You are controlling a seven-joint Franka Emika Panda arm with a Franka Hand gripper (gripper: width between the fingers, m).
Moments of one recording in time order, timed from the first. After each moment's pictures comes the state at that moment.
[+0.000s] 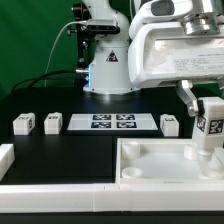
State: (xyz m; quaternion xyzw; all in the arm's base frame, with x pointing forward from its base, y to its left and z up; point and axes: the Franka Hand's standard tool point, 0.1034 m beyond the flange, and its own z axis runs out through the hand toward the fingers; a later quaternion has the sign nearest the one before) arm 0.634 0.102 0.123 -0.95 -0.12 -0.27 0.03
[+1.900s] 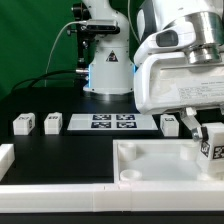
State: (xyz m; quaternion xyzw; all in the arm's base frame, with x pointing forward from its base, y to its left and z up) arm 0.631 0.112 0.085 -0.95 -0.13 -0.28 0.03
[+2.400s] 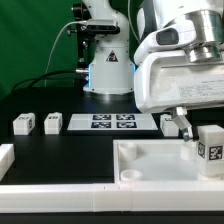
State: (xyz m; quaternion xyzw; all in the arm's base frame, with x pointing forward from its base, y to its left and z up) arm 0.632 0.112 0.087 -0.95 -0.13 -0.28 0.03
